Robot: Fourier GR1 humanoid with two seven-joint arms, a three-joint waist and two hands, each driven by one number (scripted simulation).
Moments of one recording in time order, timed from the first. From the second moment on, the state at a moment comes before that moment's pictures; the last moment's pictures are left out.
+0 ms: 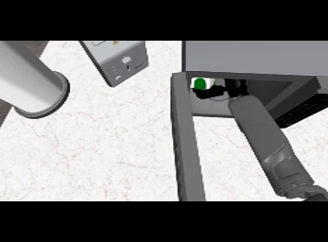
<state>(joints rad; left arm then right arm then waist) 0.49 0.04 0.64 -2.27 0.59 -0.52 0.07 -0.91 -0.09 -0.10 -0.45 0.31 -0.35 -0.56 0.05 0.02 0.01</state>
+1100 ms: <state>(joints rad) 0.38 0.07 0.59 -2.22 0.56 -0.51 0.10 -1.07 -0.24 -0.12 -0.13 0.44 -0.76 -0.58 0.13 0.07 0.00</state>
